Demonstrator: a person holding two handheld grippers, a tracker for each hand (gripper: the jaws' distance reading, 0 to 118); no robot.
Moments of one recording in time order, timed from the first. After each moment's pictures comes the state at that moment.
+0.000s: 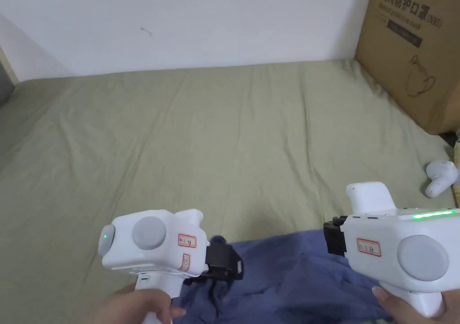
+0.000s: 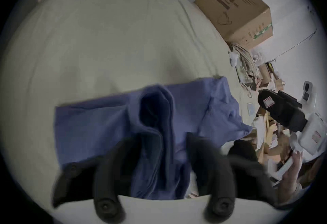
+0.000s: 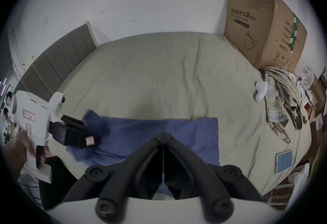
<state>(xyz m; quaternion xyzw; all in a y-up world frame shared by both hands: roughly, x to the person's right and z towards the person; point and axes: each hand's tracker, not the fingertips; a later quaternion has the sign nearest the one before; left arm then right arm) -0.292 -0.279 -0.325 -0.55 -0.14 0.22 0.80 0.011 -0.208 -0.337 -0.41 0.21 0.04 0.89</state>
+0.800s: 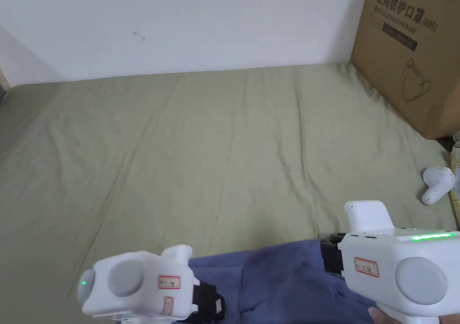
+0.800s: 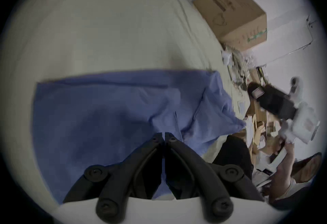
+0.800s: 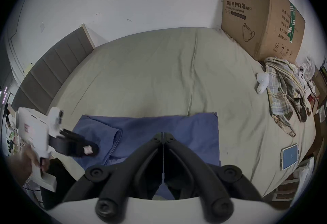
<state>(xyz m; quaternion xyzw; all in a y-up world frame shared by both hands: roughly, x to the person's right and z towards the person) -0.286 -0.317 -0.307 -0.56 -0.15 0.24 0.78 0.019 -0.225 -0.346 -0.42 0.20 0.02 0.88</state>
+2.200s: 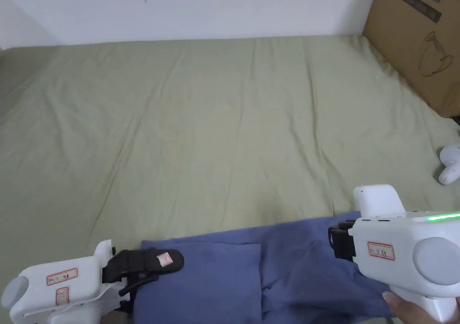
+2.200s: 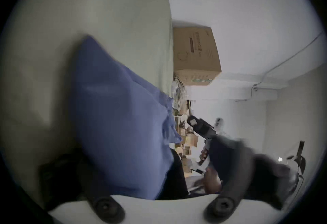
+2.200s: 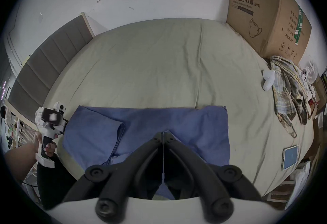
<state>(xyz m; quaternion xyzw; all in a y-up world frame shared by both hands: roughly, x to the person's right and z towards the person) -0.455 -0.410 -0.267 -0.39 -0.27 0.59 0.65 -0.005 -0.239 -0.351 -0.46 0.21 0.04 0.87</state>
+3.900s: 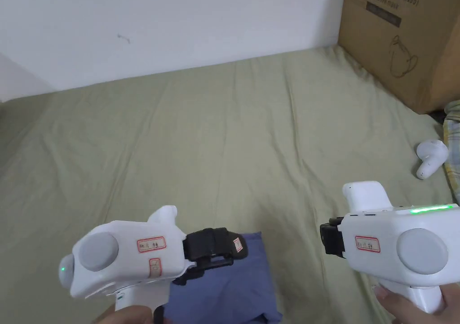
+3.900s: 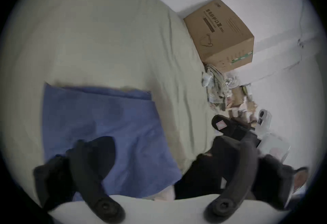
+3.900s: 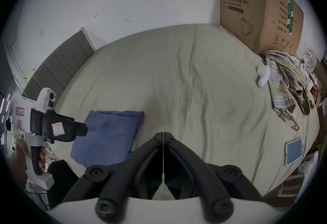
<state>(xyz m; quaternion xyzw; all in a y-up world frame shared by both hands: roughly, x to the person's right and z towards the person) -0.302 -0.241 -0.304 -0.47 -0.16 0.29 0.82 0.031 -0.224 -0.345 -0.43 0.21 -0.01 0.88</state>
